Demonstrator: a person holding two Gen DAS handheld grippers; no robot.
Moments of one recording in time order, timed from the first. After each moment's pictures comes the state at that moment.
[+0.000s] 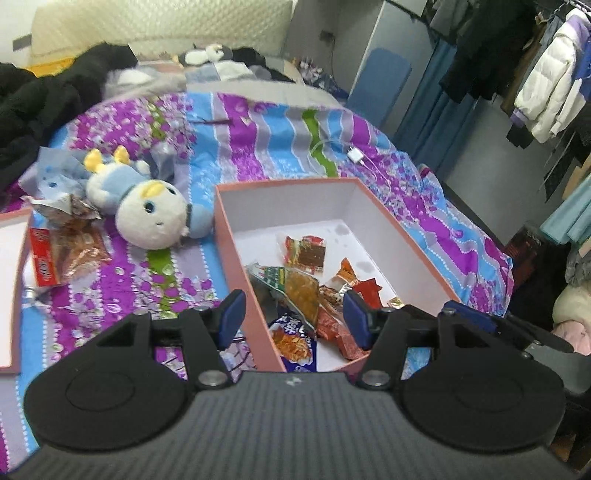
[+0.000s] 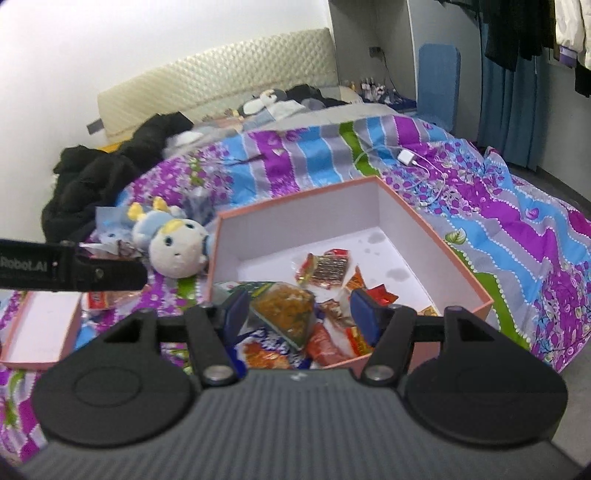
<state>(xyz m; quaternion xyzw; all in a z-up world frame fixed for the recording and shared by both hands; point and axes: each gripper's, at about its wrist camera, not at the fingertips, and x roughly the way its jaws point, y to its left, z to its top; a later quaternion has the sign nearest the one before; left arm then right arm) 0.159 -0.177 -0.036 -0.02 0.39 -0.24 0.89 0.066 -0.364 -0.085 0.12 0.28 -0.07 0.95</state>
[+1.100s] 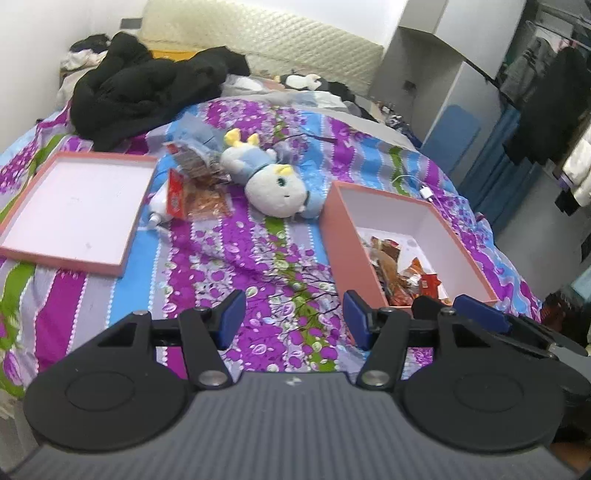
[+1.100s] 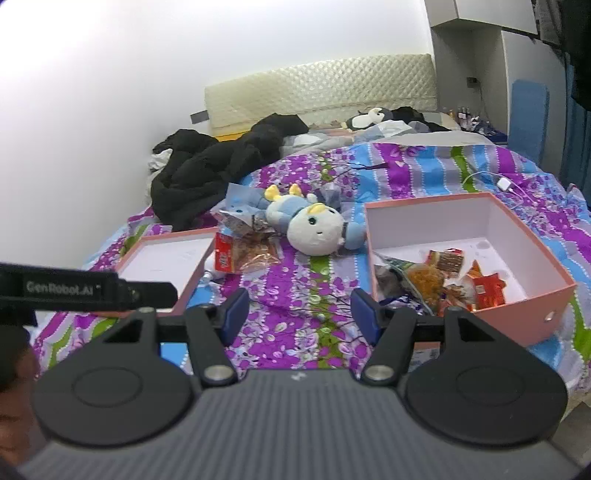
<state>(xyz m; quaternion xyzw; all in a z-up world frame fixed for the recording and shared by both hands) 0.017 -0.007 -0.048 -0.11 0.36 -0.12 0.92 -0.008 -0.231 -0.073 0.08 0.25 0.08 0.96</state>
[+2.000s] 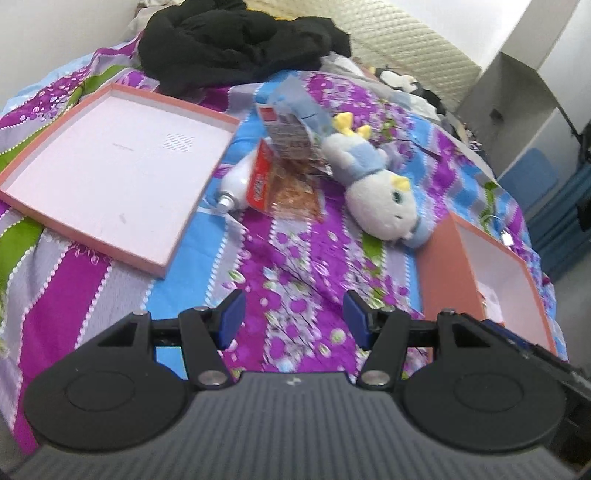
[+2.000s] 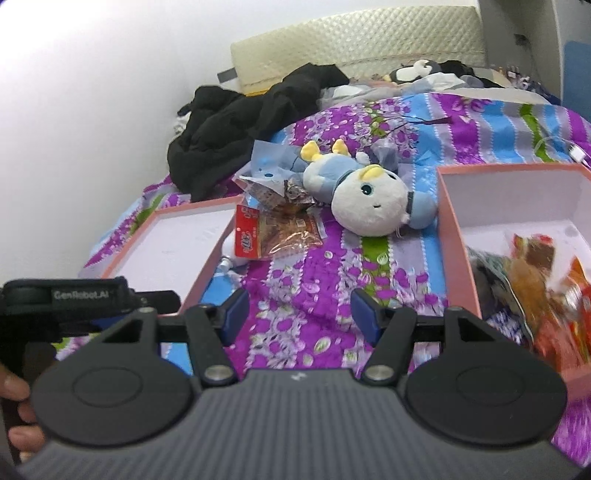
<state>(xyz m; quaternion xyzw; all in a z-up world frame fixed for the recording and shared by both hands) 0.175 0.069 -0.150 -0.20 0.40 -0.01 0.89 0.151 -0.184 -0.128 0.08 0.31 0.15 0.93</state>
